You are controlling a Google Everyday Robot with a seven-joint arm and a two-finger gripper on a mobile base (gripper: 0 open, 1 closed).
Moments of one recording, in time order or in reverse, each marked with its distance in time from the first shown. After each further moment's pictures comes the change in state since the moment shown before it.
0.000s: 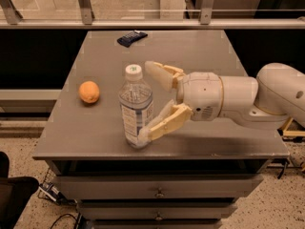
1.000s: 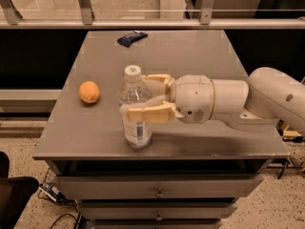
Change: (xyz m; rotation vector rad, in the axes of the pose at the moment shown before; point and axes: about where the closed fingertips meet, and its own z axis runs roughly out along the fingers) arm 0.005 0.000 0.016 0.001 -0.016 -0.017
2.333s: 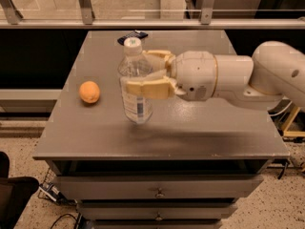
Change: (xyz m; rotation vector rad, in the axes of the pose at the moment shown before) arm -0.038 -0.018 0.002 -0.012 0.003 -0.054
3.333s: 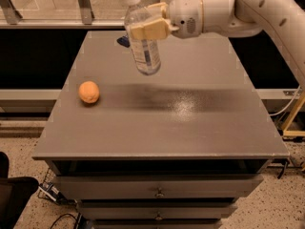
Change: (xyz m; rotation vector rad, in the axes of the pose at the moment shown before) arm -0.016 -0.154 0.005 0.008 0.185 0.035
